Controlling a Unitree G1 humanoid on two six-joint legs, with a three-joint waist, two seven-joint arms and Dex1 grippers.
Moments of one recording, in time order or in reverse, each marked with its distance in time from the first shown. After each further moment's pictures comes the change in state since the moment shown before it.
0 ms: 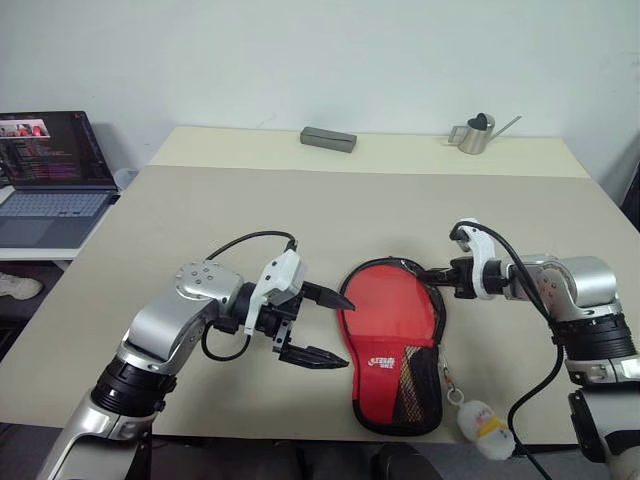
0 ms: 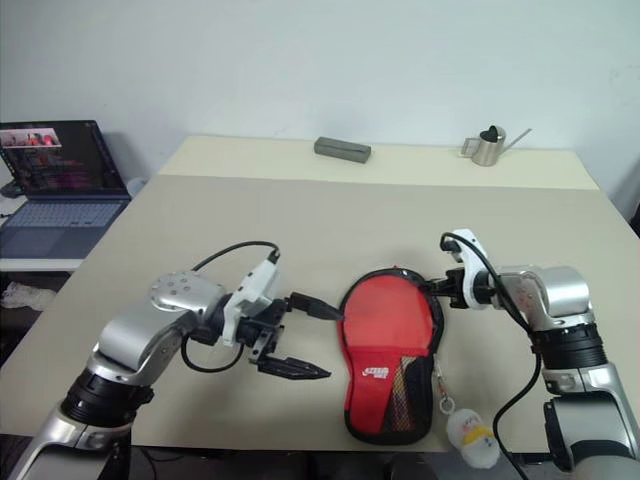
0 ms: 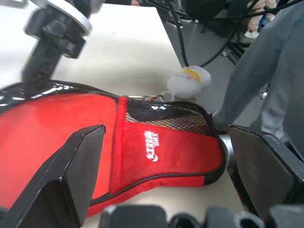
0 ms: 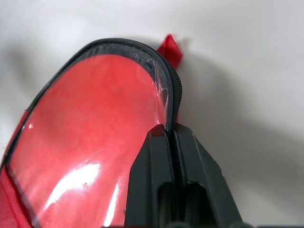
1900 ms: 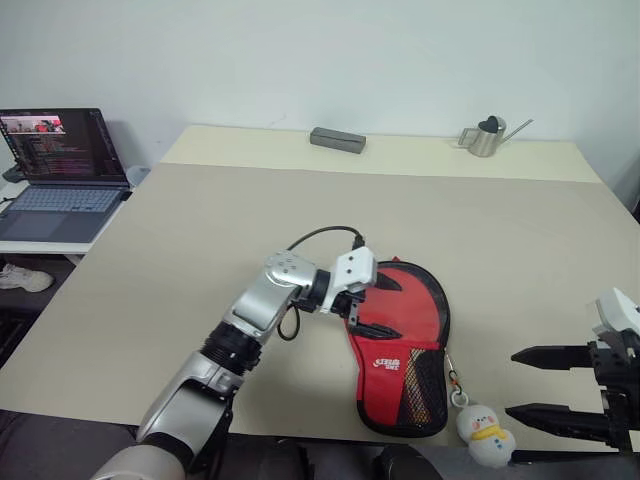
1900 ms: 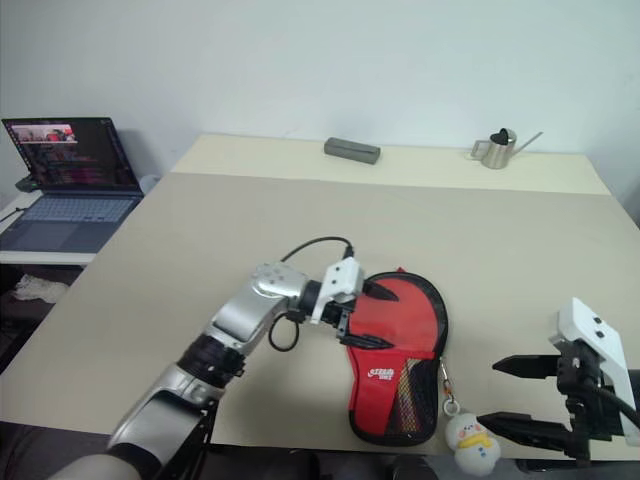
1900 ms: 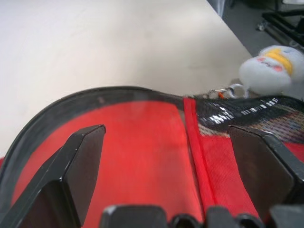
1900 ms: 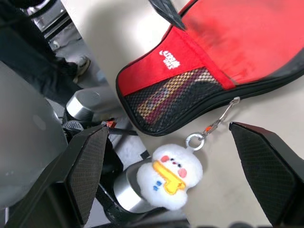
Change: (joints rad) left arm -0.235 -0.403 -0.207 0.515 0.361 -0.324 0.137; right arm 1.016 -0.474 -0.923 -0.956 0.535 0.083 0.410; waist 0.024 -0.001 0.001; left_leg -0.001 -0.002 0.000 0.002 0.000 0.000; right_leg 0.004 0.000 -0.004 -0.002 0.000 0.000
